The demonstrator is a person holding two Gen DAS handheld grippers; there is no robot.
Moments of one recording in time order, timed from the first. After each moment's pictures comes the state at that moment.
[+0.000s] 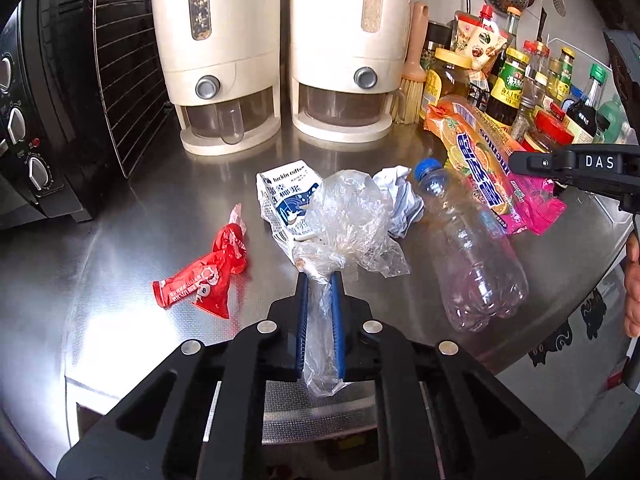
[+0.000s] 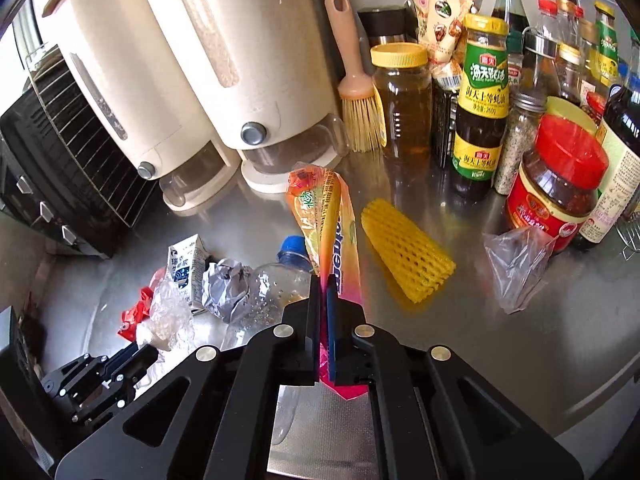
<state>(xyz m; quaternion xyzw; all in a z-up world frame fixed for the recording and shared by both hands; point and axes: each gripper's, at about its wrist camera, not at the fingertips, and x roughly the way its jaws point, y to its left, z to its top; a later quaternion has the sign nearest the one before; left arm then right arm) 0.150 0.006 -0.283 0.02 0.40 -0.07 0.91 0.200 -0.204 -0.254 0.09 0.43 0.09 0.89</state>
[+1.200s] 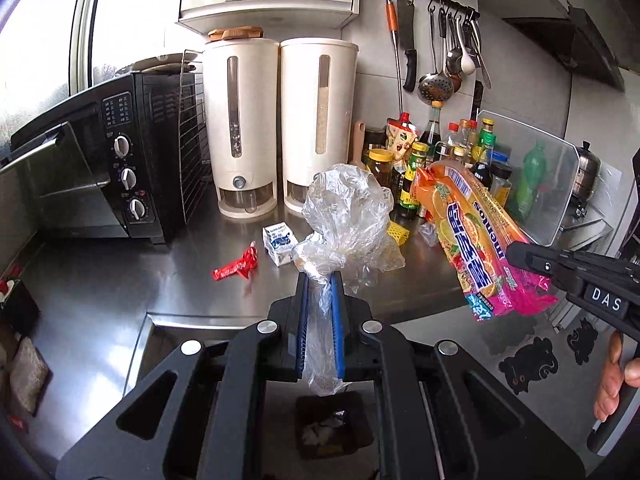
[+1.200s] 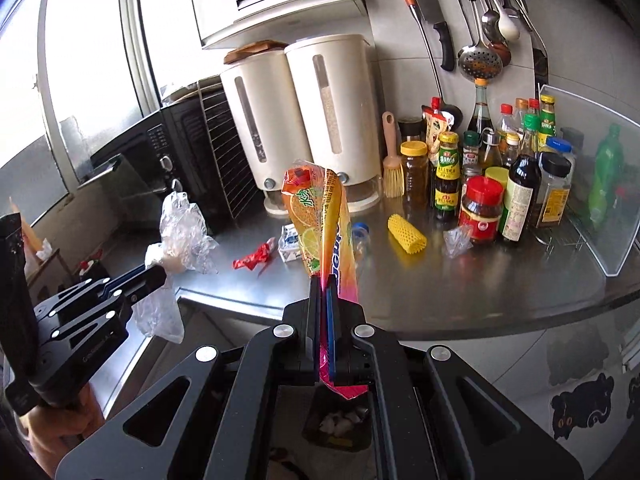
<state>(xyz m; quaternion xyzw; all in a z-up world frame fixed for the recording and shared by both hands) -0.077 -0.014 -0.166 0.00 0.27 -0.07 0.96 -0.057 -0.220 -0.149 0.06 0.31 0.16 0.93</state>
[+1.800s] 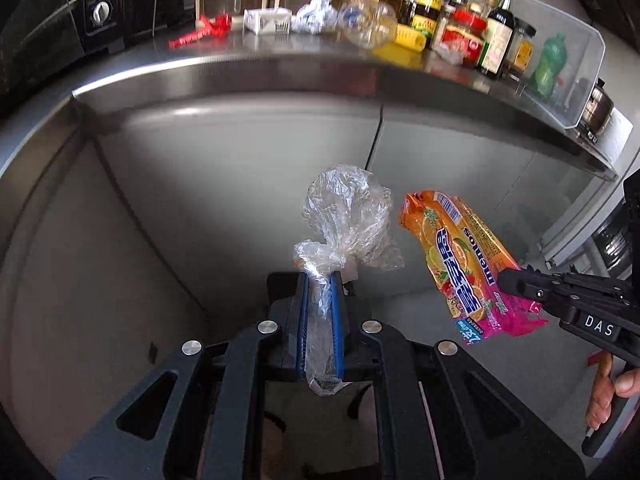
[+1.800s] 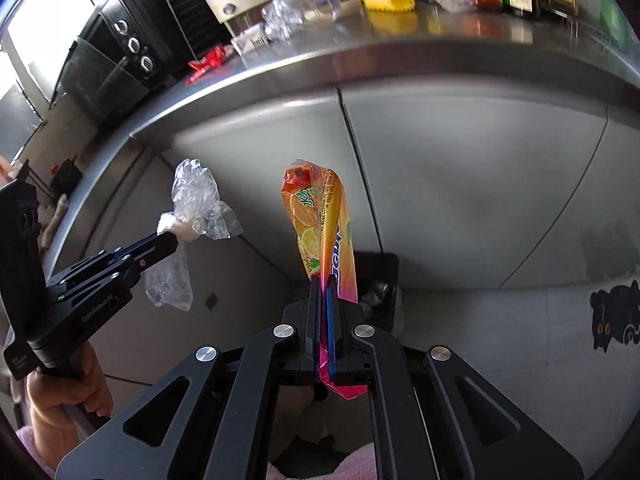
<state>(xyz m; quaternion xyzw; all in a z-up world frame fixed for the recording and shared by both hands) -0.090 -0.016 -0.415 -0.02 0.44 -0.09 0.89 -0.096 -0.223 -0.402 0.09 0.49 0.17 0.85</state>
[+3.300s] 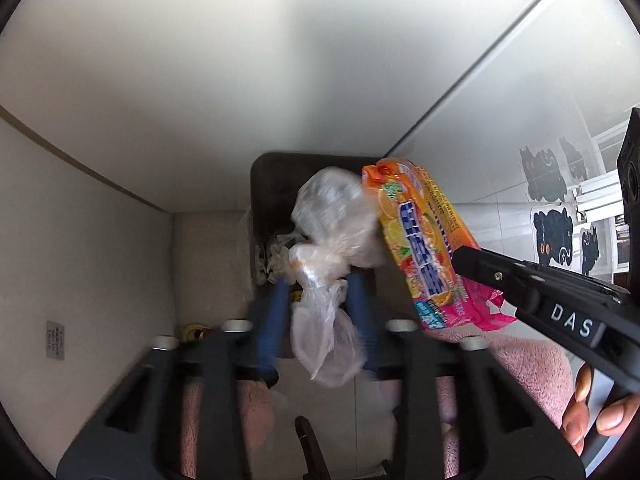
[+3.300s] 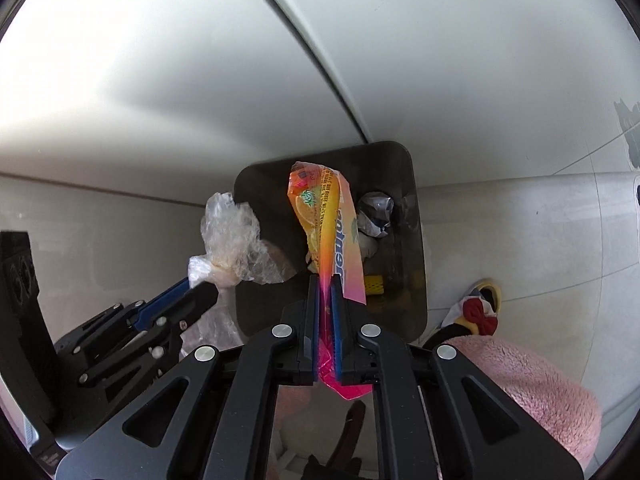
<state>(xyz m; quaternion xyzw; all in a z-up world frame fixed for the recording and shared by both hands) 0.049 -0.015 -0.679 -0.04 0.64 -0.07 0.77 0.049 -0.186 -0.655 0.16 0.67 0.10 0.72</state>
